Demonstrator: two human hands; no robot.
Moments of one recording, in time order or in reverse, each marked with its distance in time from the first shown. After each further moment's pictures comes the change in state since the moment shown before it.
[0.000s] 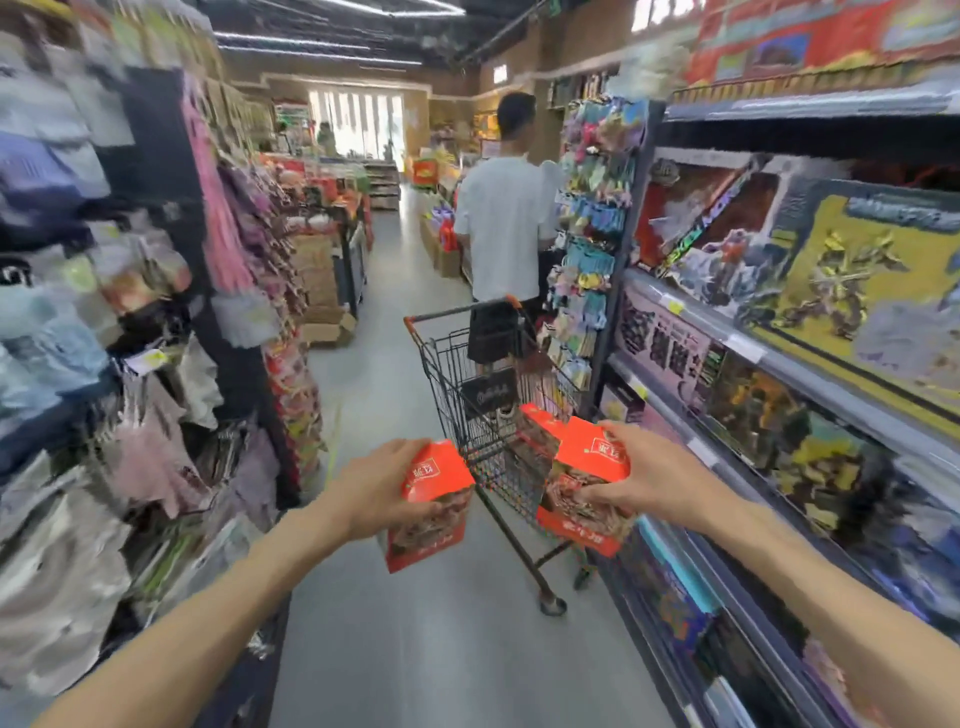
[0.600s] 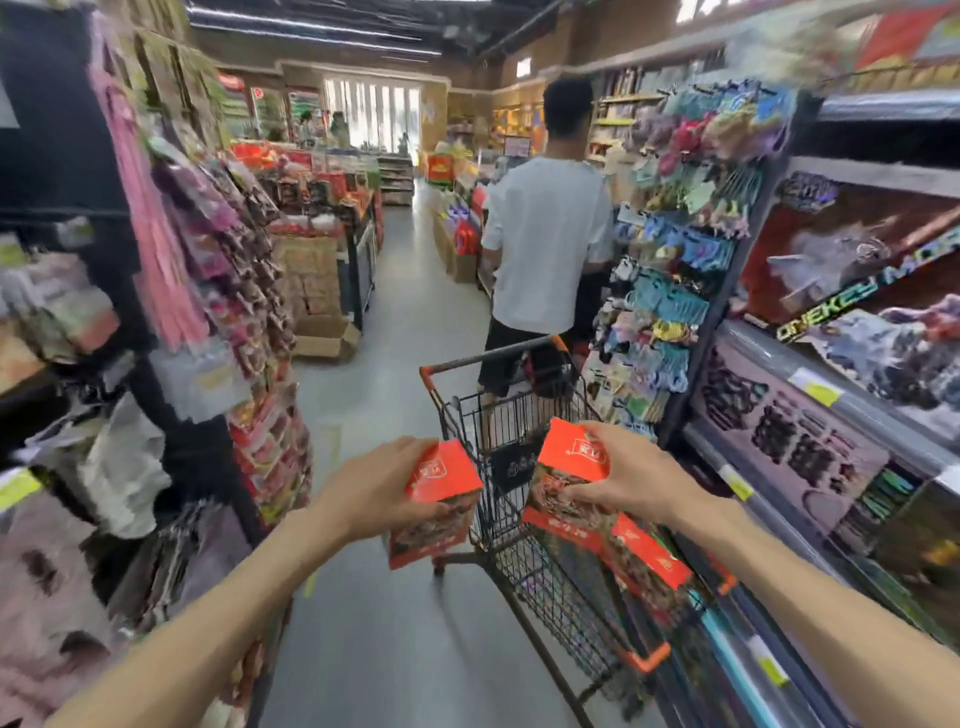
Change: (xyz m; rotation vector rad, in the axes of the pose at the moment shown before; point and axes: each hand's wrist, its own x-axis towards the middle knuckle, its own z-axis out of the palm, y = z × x) left_hand 0.338 -0.232 -0.016 -0.024 0.037 0.025; right_hand 0.442 0.033 0.056 -0.076 -0.025 -0.032
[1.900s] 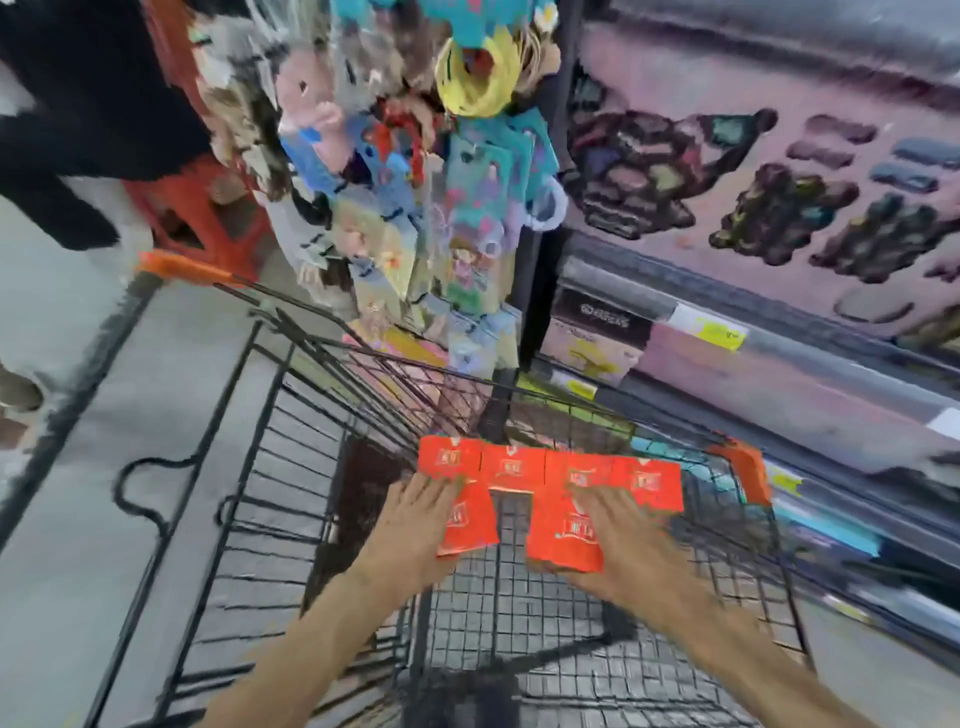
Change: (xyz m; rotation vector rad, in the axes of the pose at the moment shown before) left_hand 0.608 -0.061 0.489 0.187 -0.602 0.837; right_hand 0.256 0.338 0.317 0.162 -0.129 0.948
